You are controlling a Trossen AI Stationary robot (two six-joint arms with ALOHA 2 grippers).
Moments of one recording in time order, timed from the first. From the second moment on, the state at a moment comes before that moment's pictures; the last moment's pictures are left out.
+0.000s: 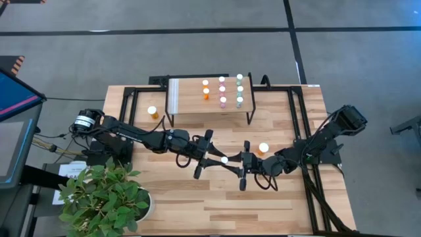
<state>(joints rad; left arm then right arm) -0.15 1.59 0.94 0.55 0.13 -0.07 0.48 1.46 0.71 0.62 0.65 0.17</state>
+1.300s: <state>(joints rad) 0.12 1.47 0.70 0.79 -0.49 -0.03 0.56 1.27 0.71 0.30 0.80 0.31</state>
